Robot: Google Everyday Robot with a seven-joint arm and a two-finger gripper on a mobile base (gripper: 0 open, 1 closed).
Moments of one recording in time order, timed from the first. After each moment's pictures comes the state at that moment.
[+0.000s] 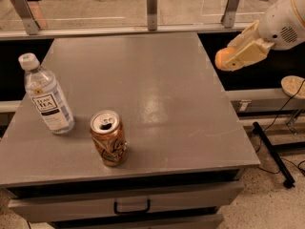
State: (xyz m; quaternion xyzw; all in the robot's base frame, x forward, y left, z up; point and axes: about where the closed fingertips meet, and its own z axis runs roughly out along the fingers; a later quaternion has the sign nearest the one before) arm 0.571 -0.206 0.961 -0.54 0.77 0.09 0.32
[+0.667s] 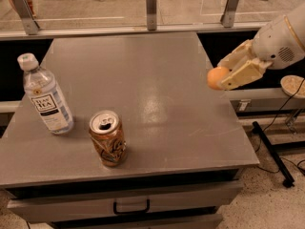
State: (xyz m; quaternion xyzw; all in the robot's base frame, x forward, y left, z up) arm 0.536 -0.181 0.931 -0.59 0.73 0.16 0.30
